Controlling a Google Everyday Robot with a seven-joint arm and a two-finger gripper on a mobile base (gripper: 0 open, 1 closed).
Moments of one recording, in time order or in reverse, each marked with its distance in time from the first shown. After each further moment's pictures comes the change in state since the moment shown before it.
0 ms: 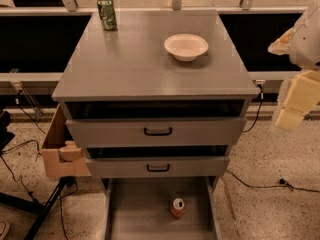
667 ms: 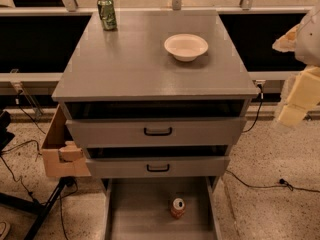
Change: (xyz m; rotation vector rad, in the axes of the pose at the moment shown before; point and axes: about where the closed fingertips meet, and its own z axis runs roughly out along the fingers) arm 0.004 -0.006 -0.004 0.016 -0.026 0.024
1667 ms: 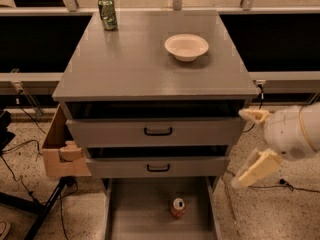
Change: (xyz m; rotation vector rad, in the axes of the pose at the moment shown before) arm 0.006 0.061 0.148 -0.097 -0.473 0.069
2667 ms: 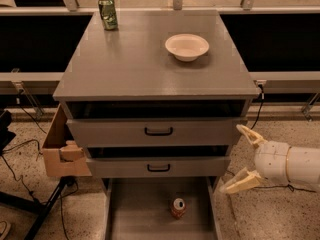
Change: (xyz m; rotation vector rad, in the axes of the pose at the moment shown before) arm 0.073 -0.021 0.075 0.198 -0.246 -0.046
